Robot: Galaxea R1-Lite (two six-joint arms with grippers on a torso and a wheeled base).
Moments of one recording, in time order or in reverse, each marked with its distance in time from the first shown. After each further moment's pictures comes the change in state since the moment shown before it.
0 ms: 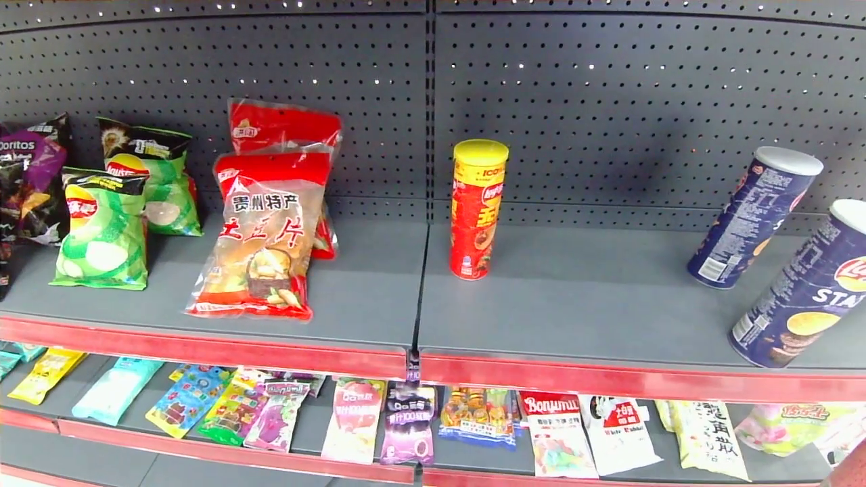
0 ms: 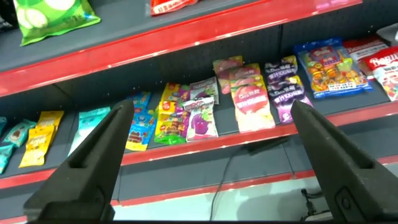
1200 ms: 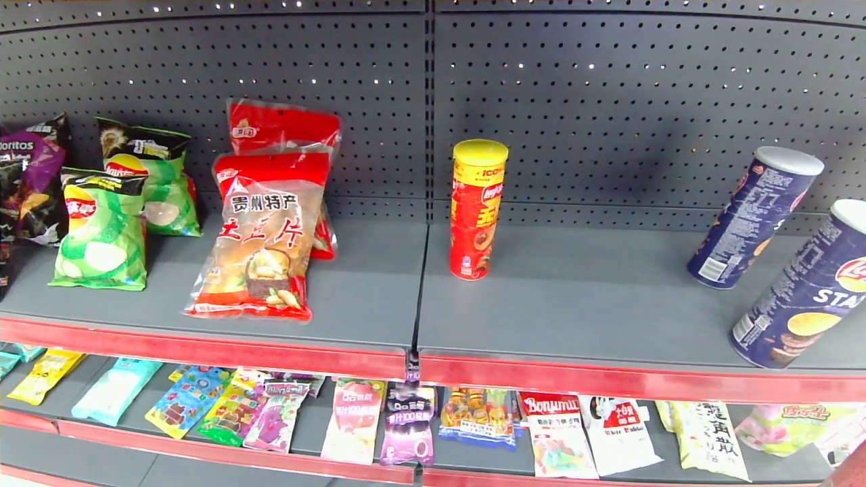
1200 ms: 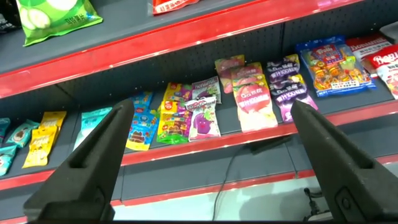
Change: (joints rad) left arm 0.000 0.000 0.000 0.000 0.002 0.013; right arm 0.000 0.000 -0.001 0.000 -0.002 0.000
